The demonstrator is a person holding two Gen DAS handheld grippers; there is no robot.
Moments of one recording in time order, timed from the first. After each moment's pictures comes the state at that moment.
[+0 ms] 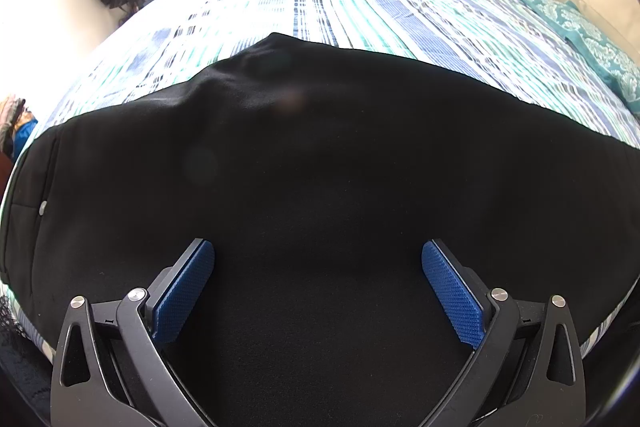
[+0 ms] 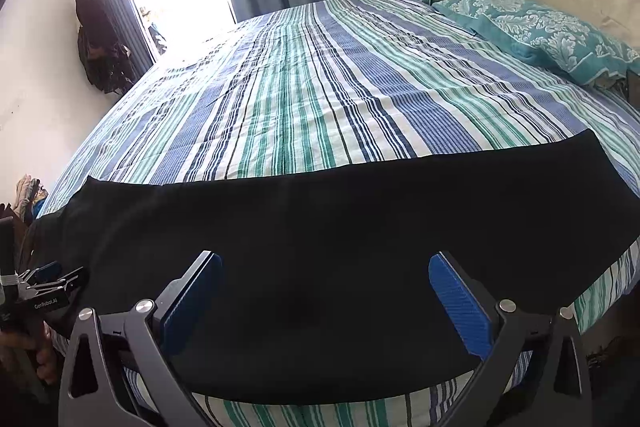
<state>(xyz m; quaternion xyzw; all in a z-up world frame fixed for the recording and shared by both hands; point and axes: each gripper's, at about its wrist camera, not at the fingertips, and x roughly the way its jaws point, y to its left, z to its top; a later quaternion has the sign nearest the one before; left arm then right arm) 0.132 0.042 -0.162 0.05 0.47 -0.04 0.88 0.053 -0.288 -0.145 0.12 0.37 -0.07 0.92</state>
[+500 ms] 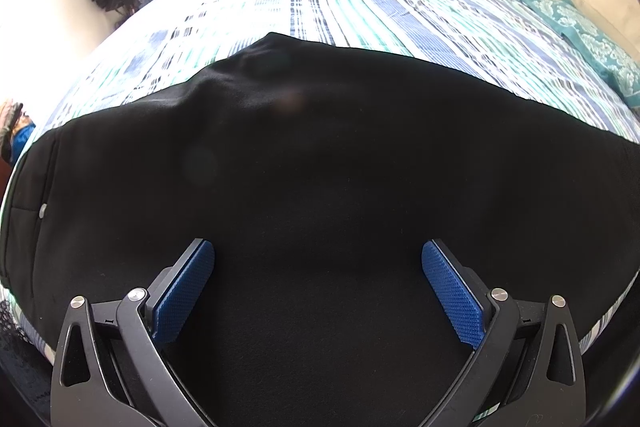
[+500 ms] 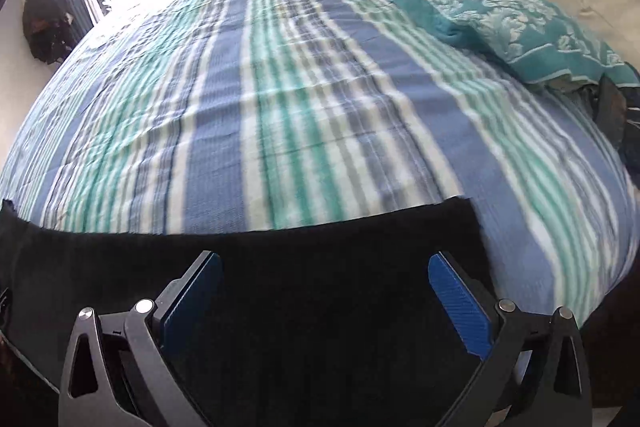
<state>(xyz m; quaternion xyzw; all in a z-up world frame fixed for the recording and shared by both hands) 0.131 0.042 -0.162 0.05 0.47 -0.05 0.88 0.102 -0.499 -0.132 0.08 0.47 -0.16 0.86</state>
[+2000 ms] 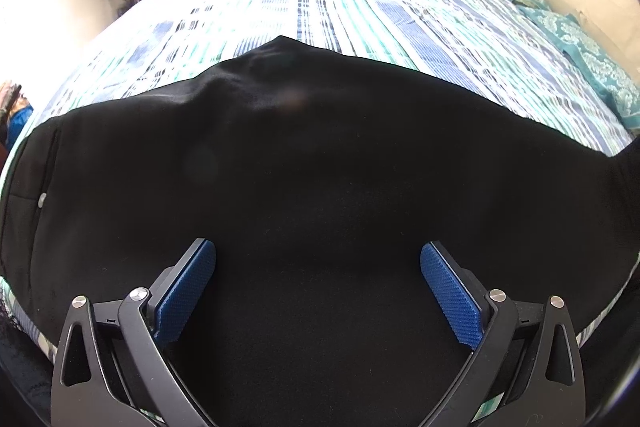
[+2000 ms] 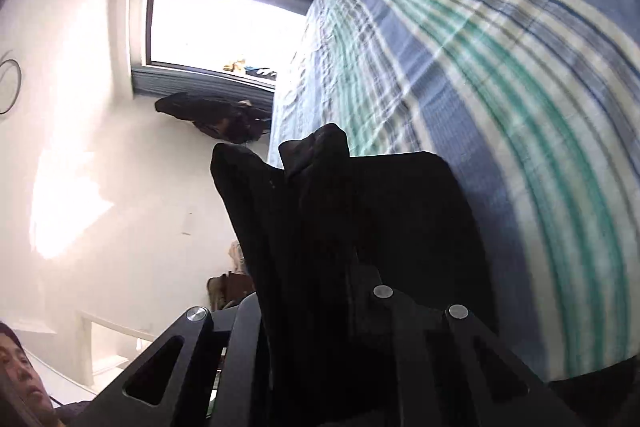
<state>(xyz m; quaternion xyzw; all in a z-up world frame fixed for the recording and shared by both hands) 0.131 0.053 -0.151 0.01 0.47 -0.05 0.88 0.070 -0.469 -0.128 0.50 0.37 0.23 0.75</state>
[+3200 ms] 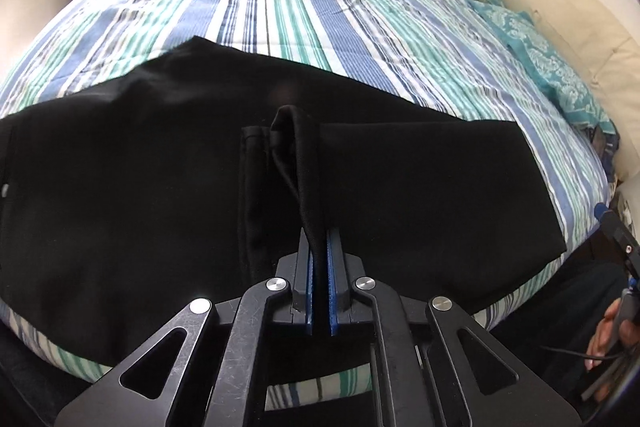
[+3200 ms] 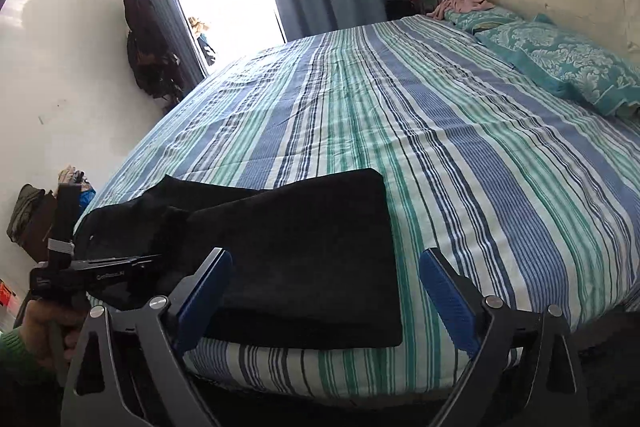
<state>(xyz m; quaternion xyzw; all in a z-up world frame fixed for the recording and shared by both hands) 0.105 0.019 -0.123 -0.03 0.50 -0.14 0.85 0.008 -0.242 -0.099 0.11 0.34 0.01 0.93</state>
